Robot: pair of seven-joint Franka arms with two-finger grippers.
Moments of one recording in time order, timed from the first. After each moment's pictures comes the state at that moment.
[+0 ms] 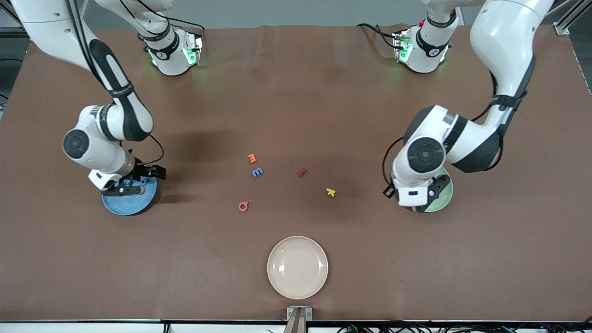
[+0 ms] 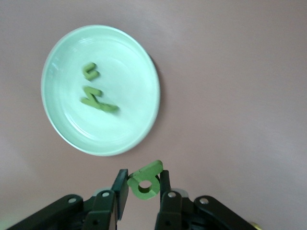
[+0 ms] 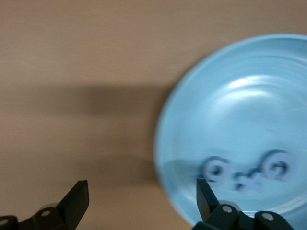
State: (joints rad) left arm 0.12 0.53 -0.56 -1.69 0.37 1.93 -1.35; right arm 0.00 0.35 0.06 -2.19 0.03 2.49 -0.05
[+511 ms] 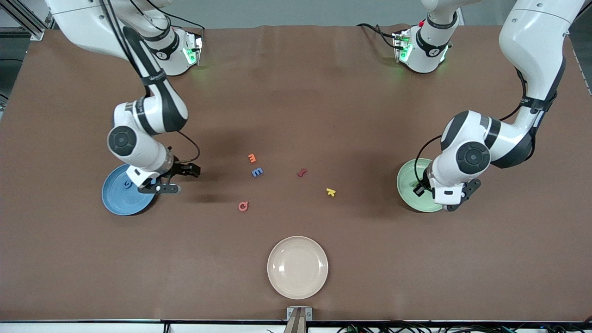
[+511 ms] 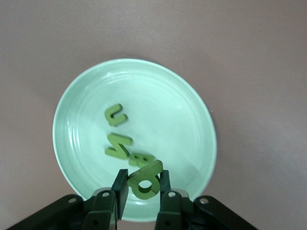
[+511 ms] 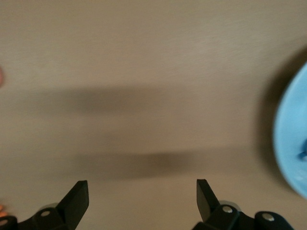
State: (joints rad) left arm 0.32 0.49 -0.57 -1.92 0.38 2.17 -1.16; right arm 0.21 0.34 0.06 -2.12 0.04 2.39 0.27
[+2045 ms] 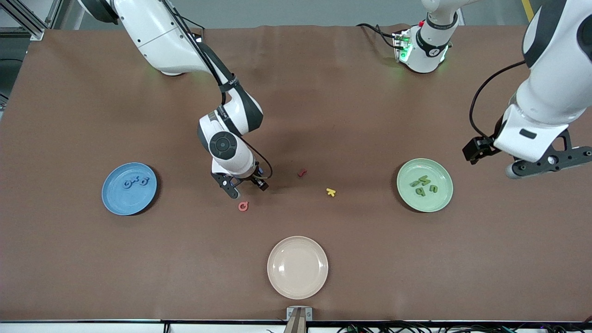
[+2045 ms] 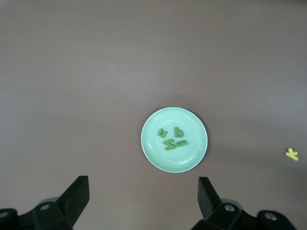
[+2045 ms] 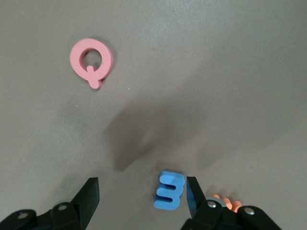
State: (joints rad) left arm 0.31 0.25 -0.68 -1.35 0.35 1.53 -0.44; right arm 0.53 0.64 0.06 -1.77 0.10 2.39 1.32
